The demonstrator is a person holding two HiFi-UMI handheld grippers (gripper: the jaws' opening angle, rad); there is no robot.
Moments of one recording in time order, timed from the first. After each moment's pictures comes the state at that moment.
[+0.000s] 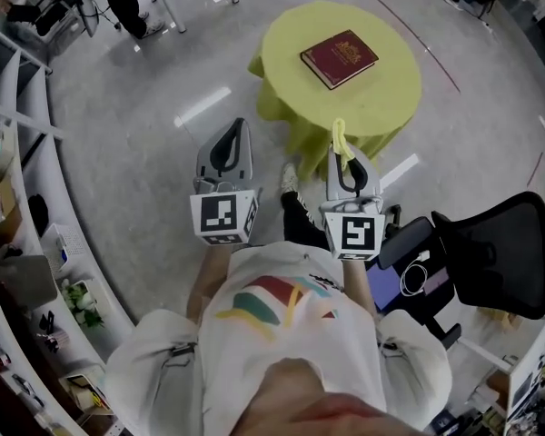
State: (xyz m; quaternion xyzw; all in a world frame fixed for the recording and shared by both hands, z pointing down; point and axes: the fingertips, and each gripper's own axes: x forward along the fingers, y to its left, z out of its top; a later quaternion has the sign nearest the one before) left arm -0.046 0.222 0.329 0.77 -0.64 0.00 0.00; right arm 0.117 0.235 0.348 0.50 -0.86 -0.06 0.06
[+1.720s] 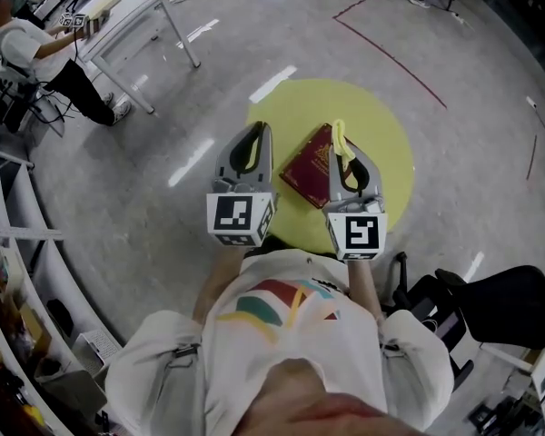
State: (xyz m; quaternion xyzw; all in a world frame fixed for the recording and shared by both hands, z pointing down) left arm 0.022 -0.139 0.280 0.85 -0.52 -0.03 0.01; right arm 0.144 -0.099 0.301 0.58 -0.81 -0.06 0.05
